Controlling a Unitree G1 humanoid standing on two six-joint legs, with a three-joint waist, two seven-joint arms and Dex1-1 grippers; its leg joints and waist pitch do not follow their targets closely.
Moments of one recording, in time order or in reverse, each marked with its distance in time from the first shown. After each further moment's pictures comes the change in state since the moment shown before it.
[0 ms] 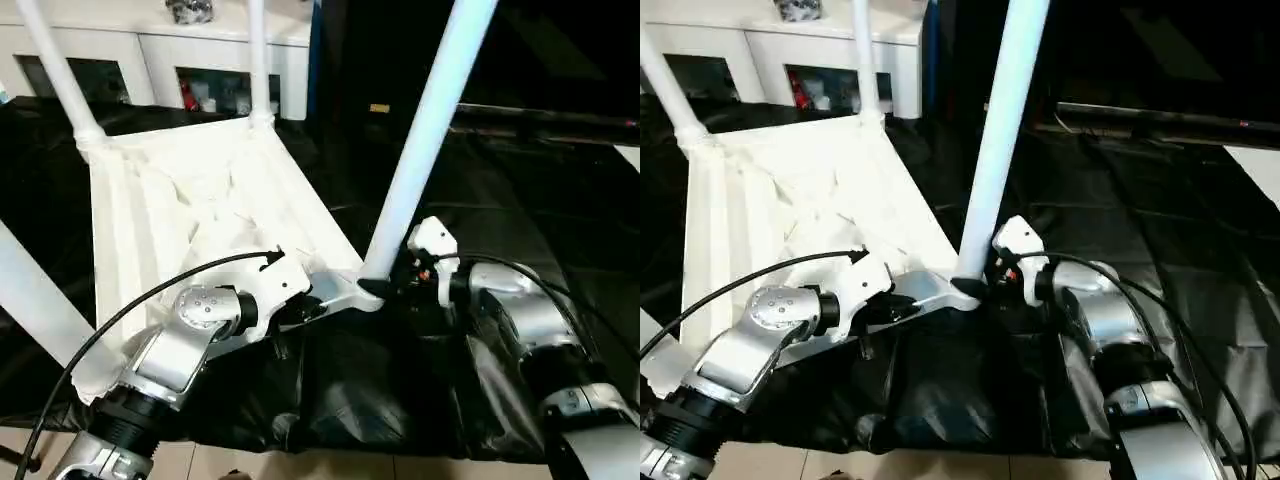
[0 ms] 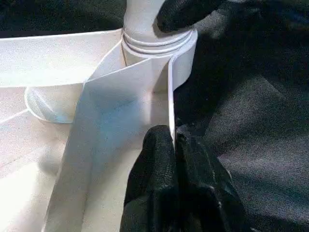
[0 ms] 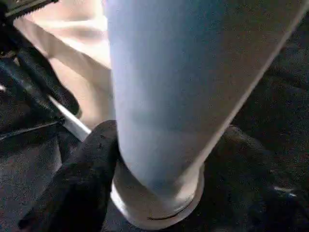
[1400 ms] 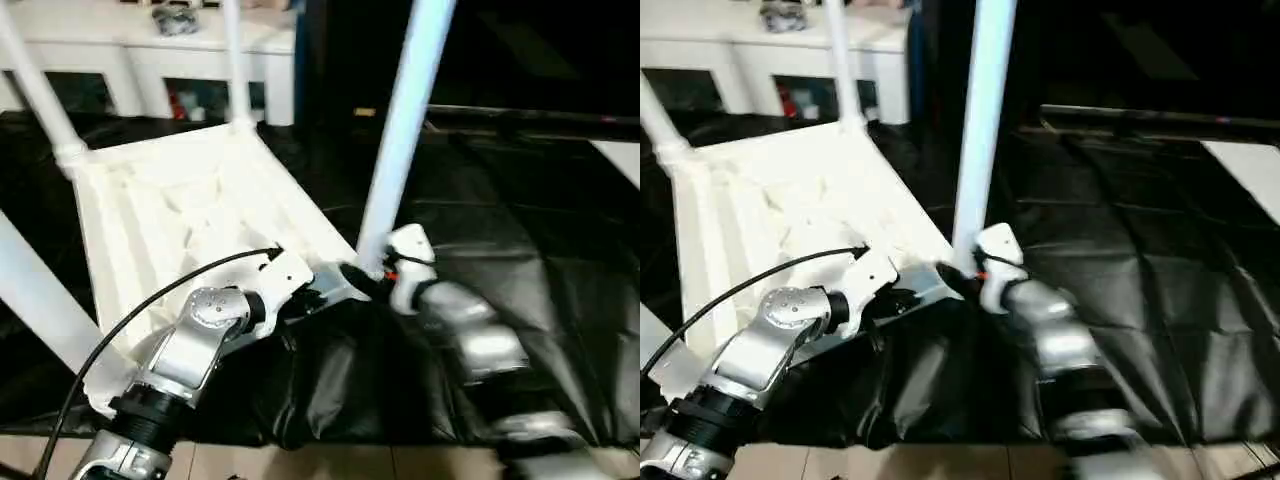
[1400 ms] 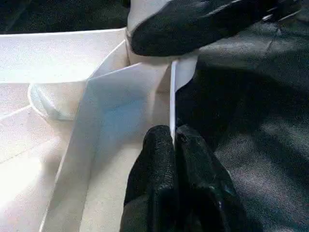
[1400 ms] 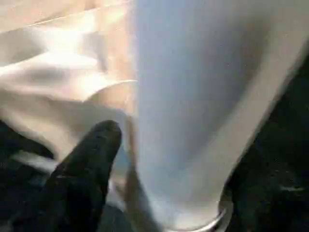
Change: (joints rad) left arm -0.015 -0.091 0.034 0.057 0.040 0.036 0.091; right arm 0.090 0.164 -0.064 -0.103 -0.029 0.058 -0.251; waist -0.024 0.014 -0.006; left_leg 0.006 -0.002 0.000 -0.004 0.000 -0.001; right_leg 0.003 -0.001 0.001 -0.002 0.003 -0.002
